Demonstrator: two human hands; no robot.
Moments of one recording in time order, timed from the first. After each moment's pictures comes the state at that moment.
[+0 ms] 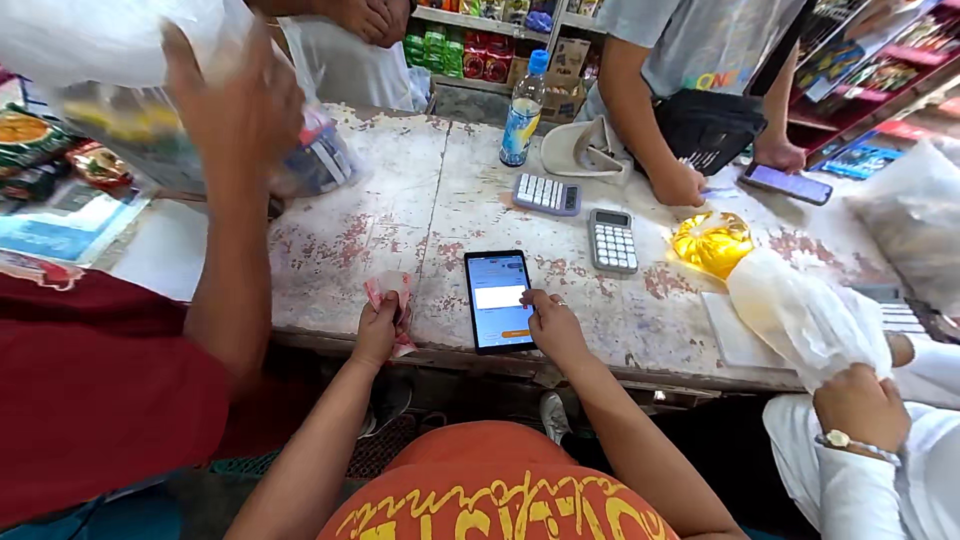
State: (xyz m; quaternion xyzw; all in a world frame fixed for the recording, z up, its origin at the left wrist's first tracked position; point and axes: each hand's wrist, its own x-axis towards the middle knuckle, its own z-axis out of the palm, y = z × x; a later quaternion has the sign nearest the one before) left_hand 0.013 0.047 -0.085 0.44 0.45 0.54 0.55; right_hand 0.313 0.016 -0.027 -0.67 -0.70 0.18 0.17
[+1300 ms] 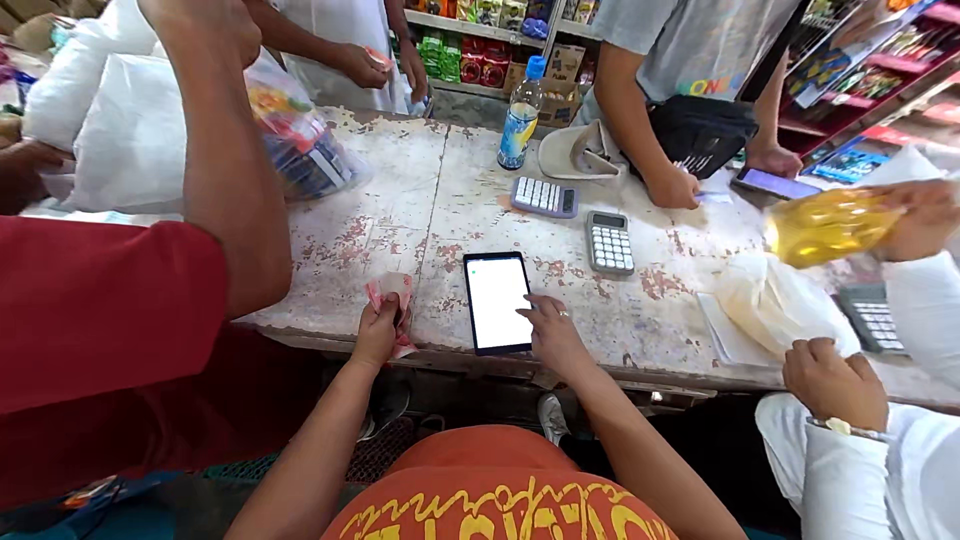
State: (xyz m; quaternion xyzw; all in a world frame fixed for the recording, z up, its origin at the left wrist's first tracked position) left_hand 0.013 0.048 -0.086 0.46 0.44 0.55 0.54; right_hand 0.319 0.003 -0.030 -0.61 -0.76 0.17 0.15
